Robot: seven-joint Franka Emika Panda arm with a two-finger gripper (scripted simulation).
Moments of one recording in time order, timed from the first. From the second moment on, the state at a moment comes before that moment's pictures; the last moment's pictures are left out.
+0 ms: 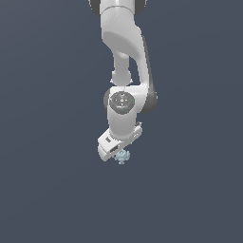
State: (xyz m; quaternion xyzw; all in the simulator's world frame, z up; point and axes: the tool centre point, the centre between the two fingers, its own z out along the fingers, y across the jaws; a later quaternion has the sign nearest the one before) arm 0.056 0.001 0.097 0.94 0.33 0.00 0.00
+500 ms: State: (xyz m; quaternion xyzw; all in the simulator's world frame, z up) arm 0.062 -0.003 0.090 0.93 0.35 0.00 0.00
